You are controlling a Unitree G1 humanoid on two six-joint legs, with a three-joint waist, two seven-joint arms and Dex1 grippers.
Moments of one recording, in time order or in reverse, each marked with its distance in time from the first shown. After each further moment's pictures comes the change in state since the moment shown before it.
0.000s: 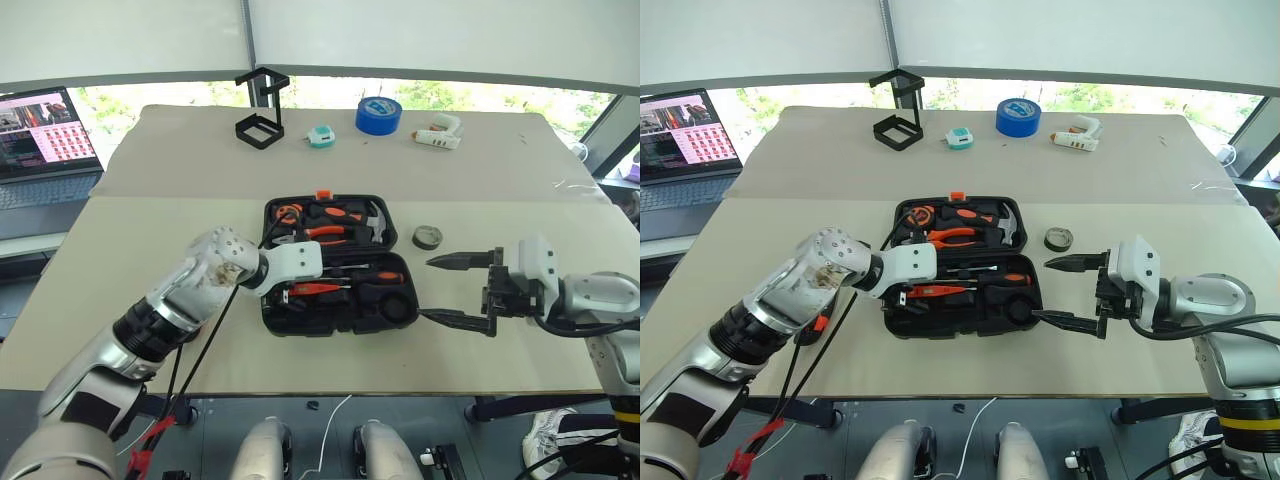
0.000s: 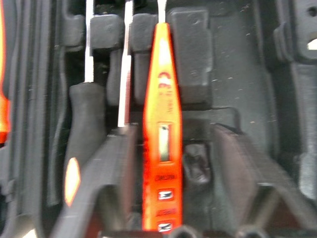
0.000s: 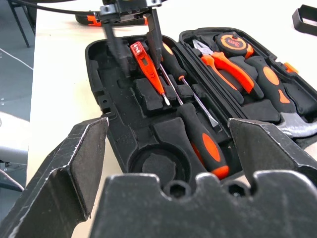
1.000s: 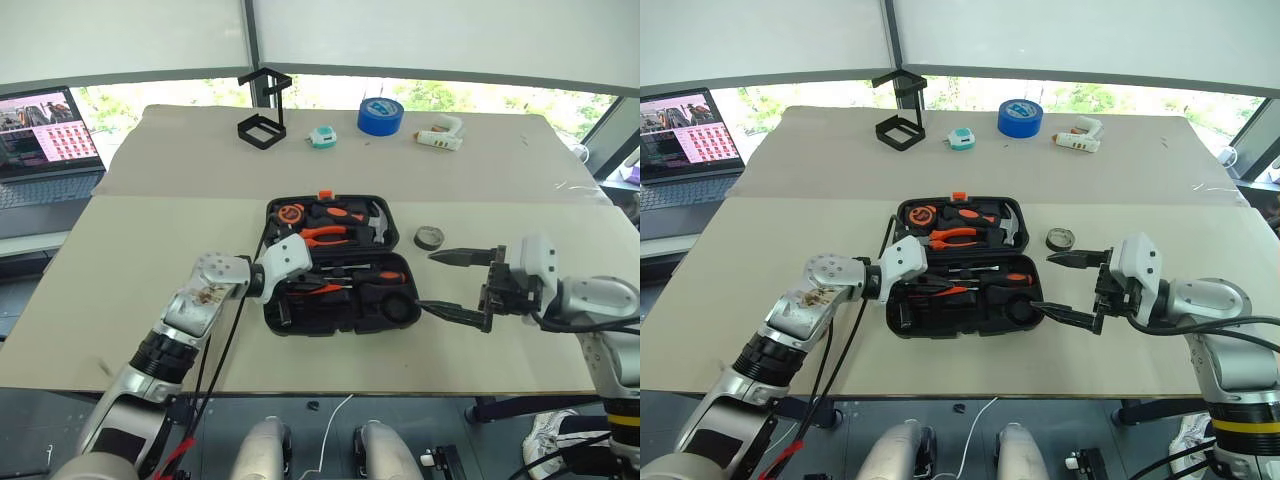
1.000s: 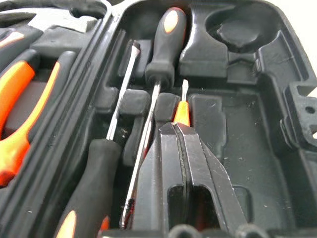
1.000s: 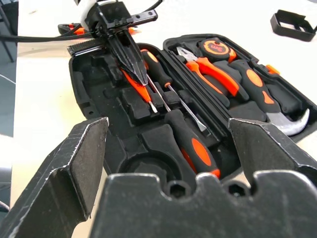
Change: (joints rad) left arm 0.212 -0.211 0.226 0.223 -0.108 -0.394 0.161; right arm 0.032 0.051 -0.031 0.013 0.000 -0.007 -0.046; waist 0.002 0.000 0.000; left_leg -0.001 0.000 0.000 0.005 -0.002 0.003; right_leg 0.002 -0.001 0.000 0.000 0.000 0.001
